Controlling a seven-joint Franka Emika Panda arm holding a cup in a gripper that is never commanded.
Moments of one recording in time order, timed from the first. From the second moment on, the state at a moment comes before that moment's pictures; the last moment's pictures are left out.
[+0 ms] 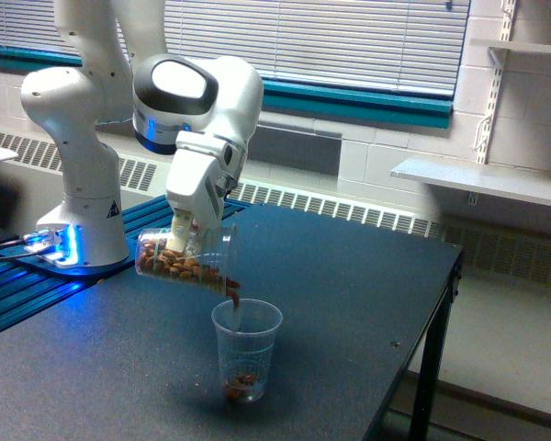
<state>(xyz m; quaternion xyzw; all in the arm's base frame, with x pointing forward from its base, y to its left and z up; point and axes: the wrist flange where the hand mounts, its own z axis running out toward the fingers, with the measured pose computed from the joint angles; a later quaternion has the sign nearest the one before) 0.417 -0.213 0.286 0.92 -0.21 0.12 0.31</state>
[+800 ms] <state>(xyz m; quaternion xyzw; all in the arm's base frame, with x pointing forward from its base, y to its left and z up) 0.429 -0.205 0.297 0.92 -0.16 0.11 0.35</state>
